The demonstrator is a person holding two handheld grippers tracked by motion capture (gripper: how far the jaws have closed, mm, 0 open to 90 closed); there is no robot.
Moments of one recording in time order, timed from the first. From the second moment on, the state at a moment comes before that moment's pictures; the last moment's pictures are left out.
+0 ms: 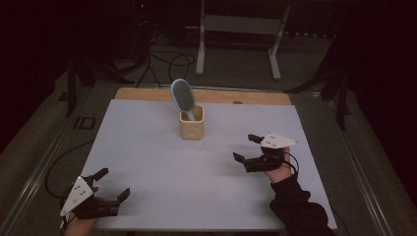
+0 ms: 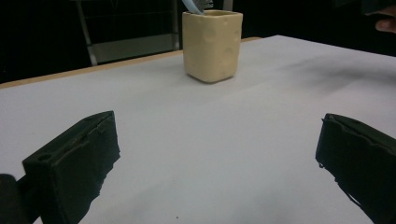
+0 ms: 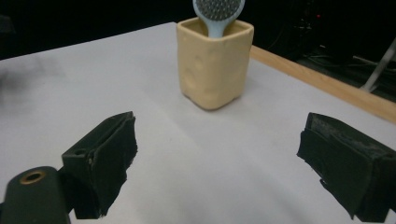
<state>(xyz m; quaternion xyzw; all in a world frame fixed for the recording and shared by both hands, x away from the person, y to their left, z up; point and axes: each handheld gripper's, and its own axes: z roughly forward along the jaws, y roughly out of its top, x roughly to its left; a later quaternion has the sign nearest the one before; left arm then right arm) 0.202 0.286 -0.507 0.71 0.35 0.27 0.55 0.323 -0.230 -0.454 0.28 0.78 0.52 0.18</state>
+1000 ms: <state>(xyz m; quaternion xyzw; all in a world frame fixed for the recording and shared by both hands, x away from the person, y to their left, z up) 0.202 0.285 -0.507 0.71 0.35 0.27 0.55 0.269 -0.273 -0.502 0.32 0.79 0.48 0.19</state>
